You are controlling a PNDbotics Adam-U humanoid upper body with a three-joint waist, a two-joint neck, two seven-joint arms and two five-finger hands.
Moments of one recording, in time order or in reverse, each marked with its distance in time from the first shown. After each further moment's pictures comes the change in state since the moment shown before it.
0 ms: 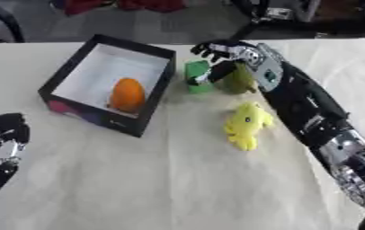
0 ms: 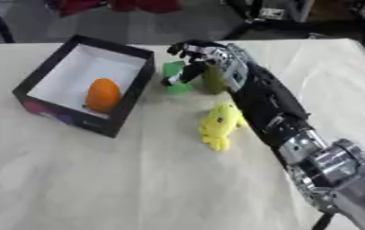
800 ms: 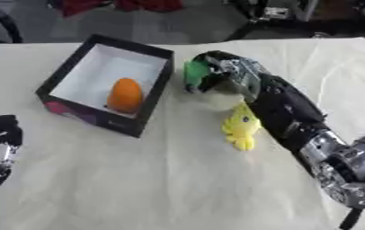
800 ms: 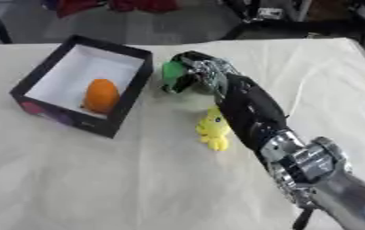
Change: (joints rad) left arm -0.007 -0.001 -0.006 0.000 0.000 -0.002 -0.006; right arm -0.003 0.038 -0.035 0.096 0.183 0.123 -0.173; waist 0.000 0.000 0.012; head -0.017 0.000
